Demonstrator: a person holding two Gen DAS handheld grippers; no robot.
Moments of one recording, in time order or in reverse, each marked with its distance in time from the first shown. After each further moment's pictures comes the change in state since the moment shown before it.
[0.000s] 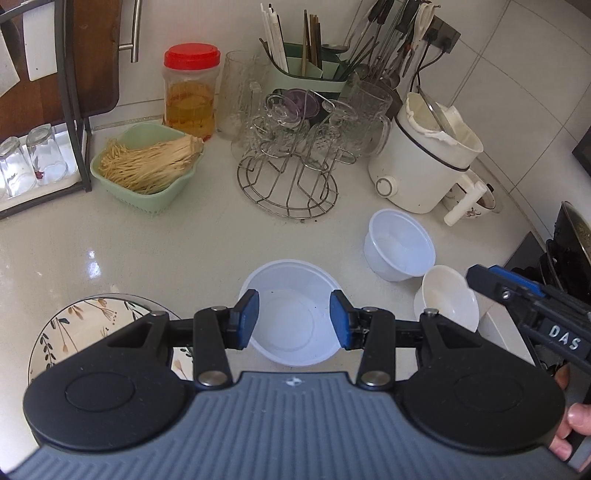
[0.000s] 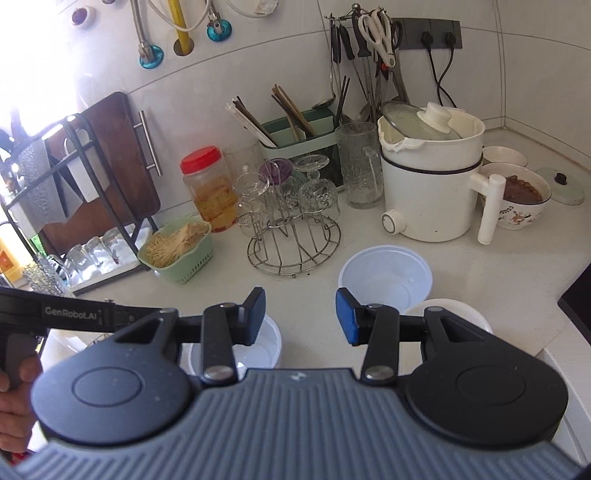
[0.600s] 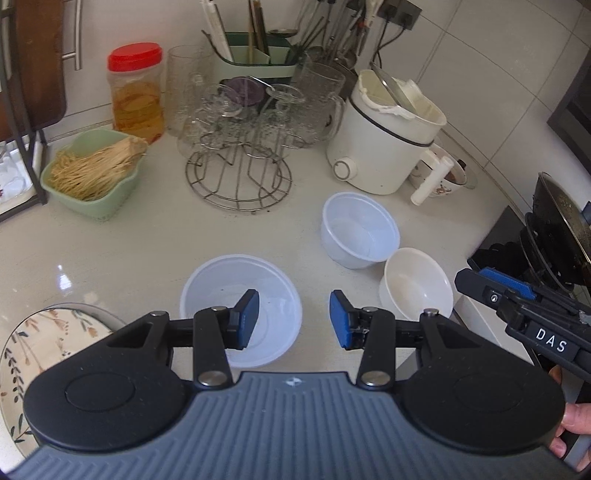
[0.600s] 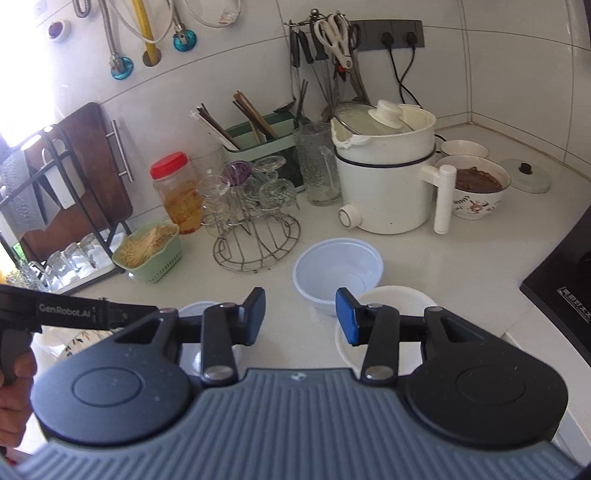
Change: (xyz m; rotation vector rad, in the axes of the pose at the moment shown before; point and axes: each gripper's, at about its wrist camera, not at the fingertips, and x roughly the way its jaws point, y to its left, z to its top) left arm 0.021 -0.046 -0.001 0.088 0.035 -0.074; right arm -0.020 -0.031 -0.013 0.042 -0.007 -0.080
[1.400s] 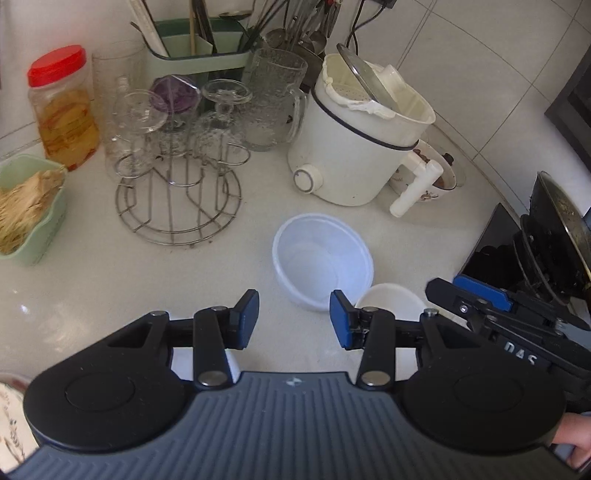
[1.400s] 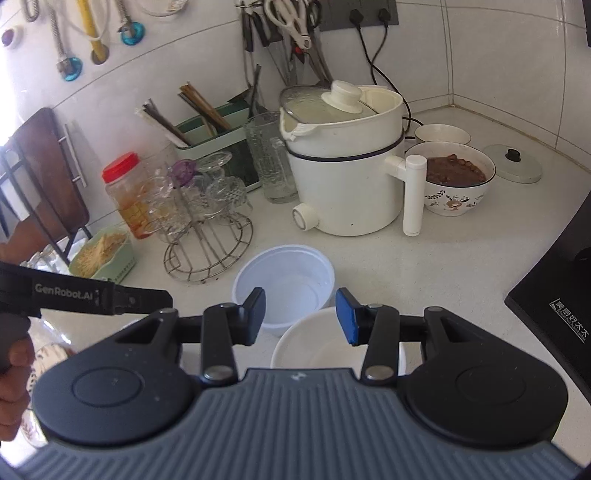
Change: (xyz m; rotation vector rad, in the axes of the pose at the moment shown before) left arm 0.083 -0.040 0.065 0.020 0.076 -0.073; right arm 0.053 -0.057 0.025 0.040 0.046 -0.041
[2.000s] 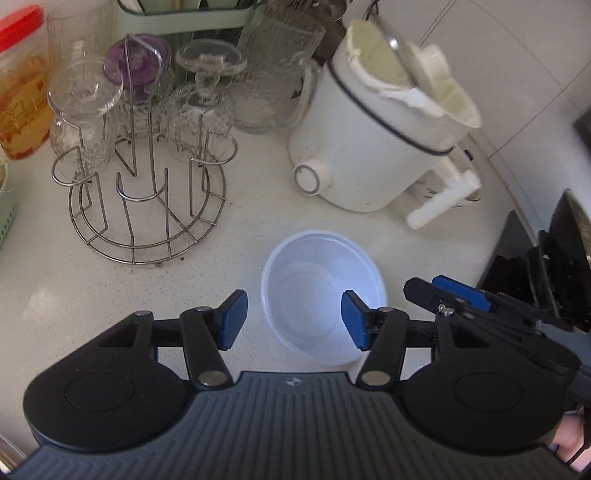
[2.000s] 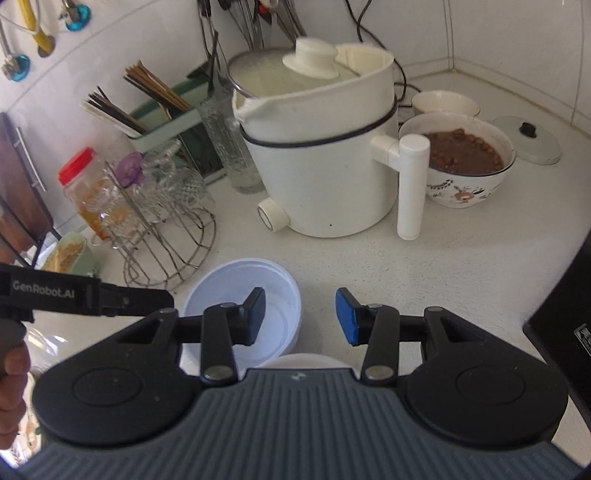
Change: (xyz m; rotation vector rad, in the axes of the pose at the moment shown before) left arm 0.083 0.012 0.043 -0.069 0.101 -0.005; right arm 0.080 -0.032 0.030 0.035 0.124 0.000
